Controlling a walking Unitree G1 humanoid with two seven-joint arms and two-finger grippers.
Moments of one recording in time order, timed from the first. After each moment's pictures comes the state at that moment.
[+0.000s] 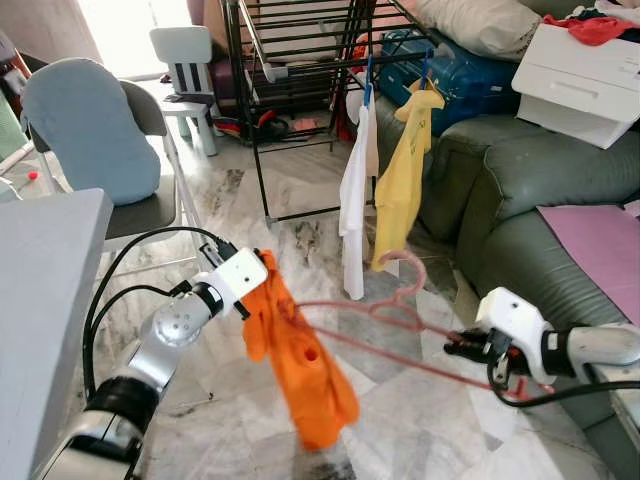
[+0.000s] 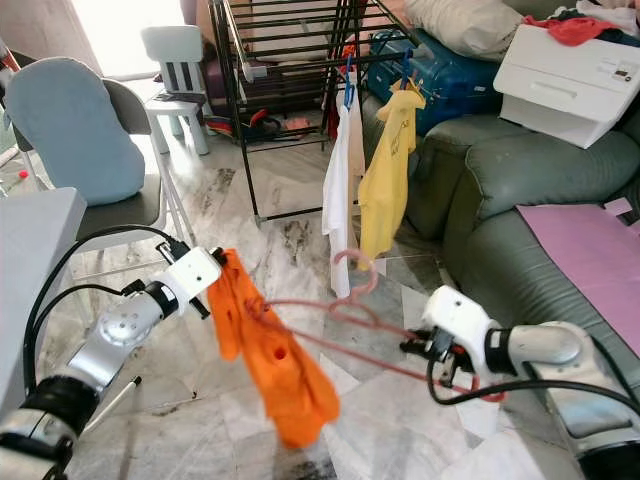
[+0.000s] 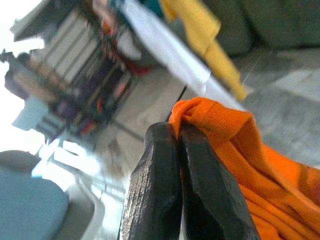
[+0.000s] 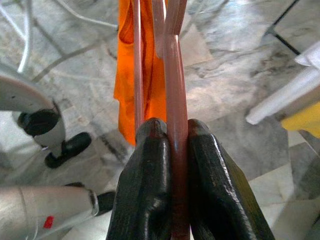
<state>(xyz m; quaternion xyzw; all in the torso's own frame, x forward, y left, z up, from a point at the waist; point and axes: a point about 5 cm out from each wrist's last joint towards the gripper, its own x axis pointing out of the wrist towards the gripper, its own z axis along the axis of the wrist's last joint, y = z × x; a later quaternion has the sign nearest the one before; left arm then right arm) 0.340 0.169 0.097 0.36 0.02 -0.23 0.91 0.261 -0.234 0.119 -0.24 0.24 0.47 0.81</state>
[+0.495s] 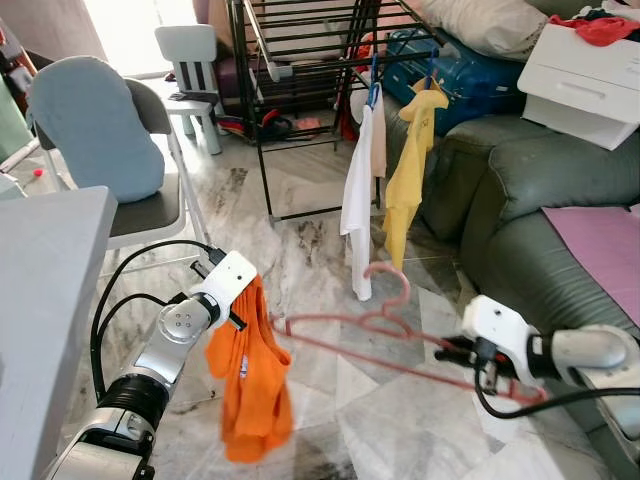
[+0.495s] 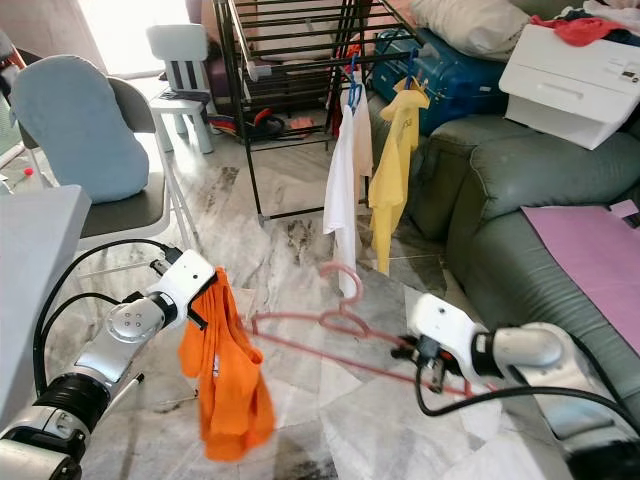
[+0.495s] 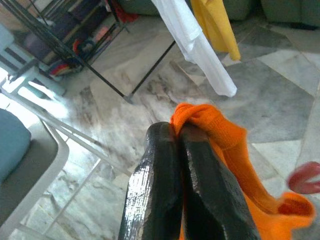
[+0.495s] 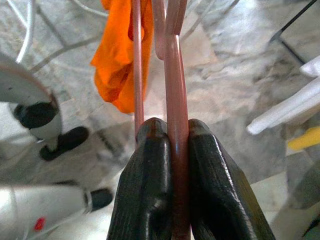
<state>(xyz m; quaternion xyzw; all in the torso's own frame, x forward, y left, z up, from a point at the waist) 0.339 0.175 0.075 0.28 0.14 -0.22 0.93 0.267 -0.222 0.115 -0.27 0.23 0.48 0.81</state>
